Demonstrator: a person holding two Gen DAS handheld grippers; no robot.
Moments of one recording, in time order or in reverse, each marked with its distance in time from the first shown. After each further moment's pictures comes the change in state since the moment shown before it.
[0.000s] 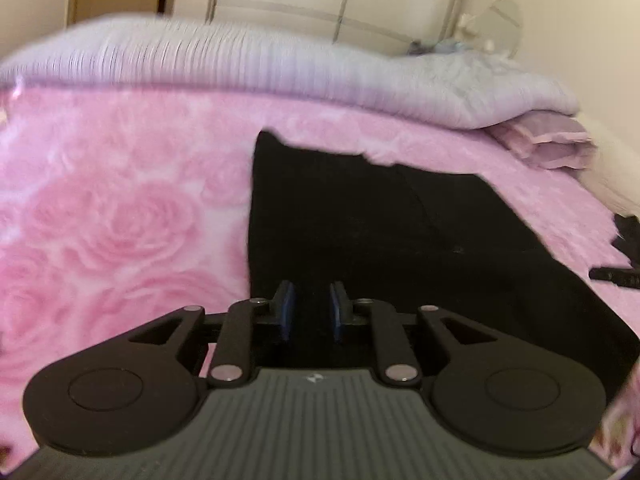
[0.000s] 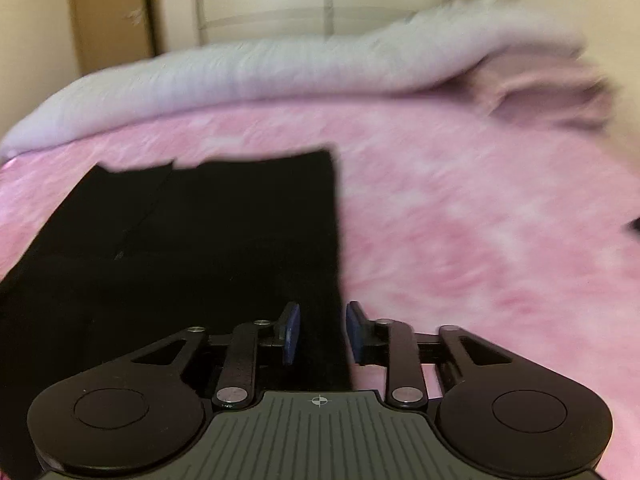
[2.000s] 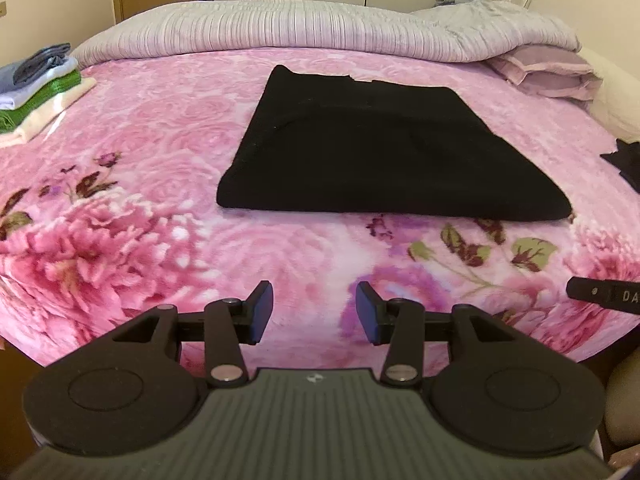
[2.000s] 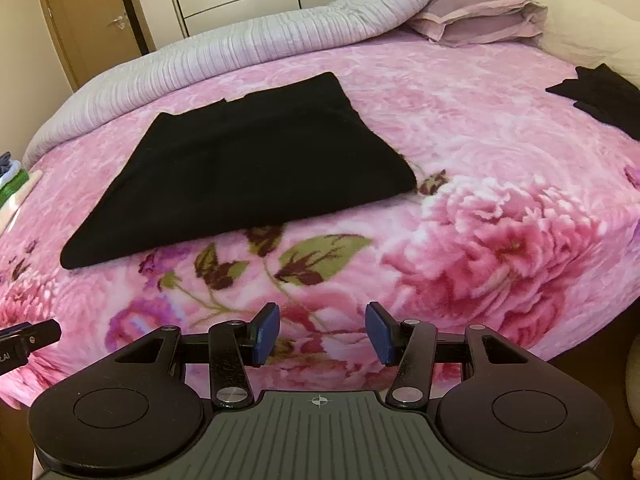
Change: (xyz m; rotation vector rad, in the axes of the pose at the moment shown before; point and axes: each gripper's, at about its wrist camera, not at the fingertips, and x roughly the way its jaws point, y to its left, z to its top) left arm -0.172 -0.125 -0.121 -0.004 0.152 0.224; right arm -0.192 0.058 -0.124 0.210 0.158 -0.020
